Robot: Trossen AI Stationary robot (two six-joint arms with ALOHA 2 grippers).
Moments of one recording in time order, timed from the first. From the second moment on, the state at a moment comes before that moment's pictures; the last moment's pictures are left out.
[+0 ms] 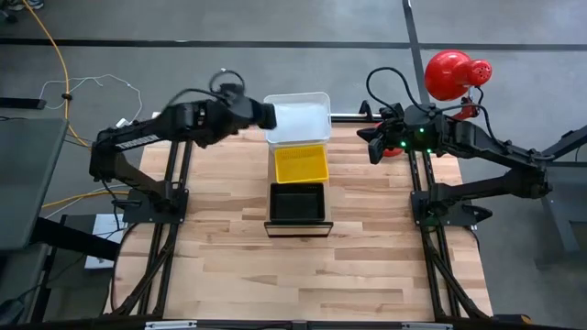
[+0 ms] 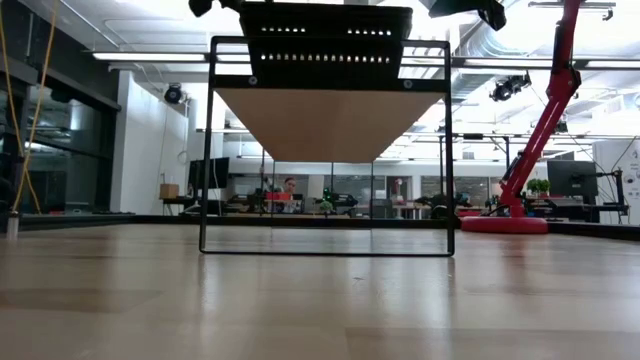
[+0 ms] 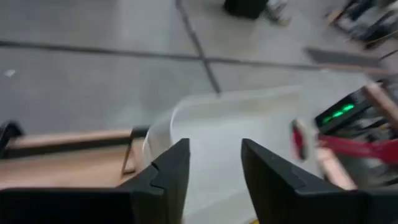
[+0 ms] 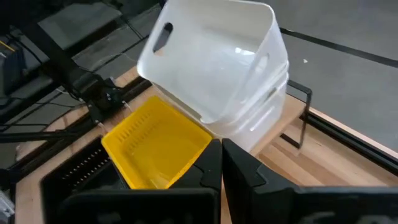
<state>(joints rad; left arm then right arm) 0.30 1.44 1.66 -0.90 -0.70 -0.91 -0.23 0.99 1.23 -0.70 0.19 0.44</state>
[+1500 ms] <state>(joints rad) 0.23 0.79 1.00 -0.28 -0.23 -0.37 -0.29 1.70 1.85 -0.95 0.59 0.72</state>
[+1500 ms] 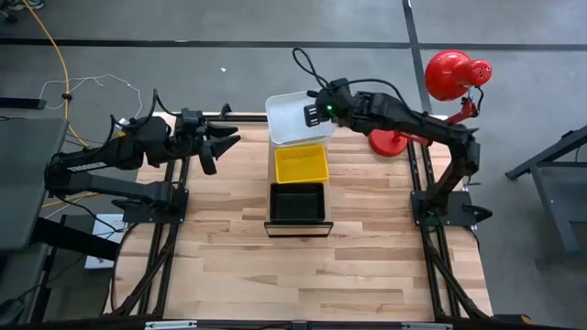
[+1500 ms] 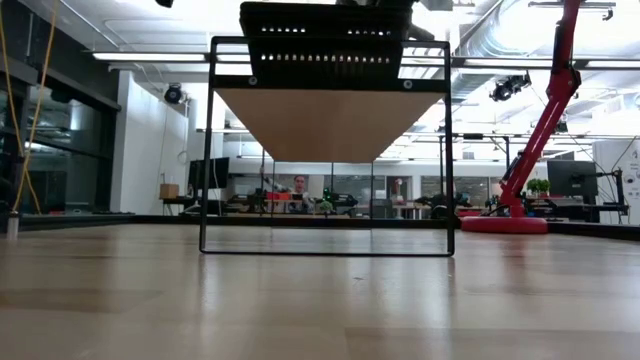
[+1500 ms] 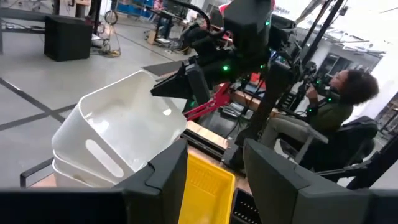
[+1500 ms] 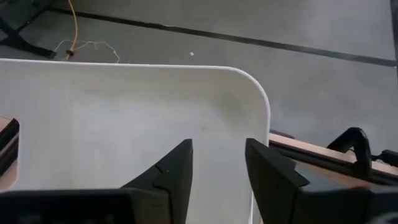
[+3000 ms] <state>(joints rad) 0.23 0.79 1.00 -0.29 -0.25 -0.47 -0.35 1.69 1.84 -0.97 0.44 0.67</state>
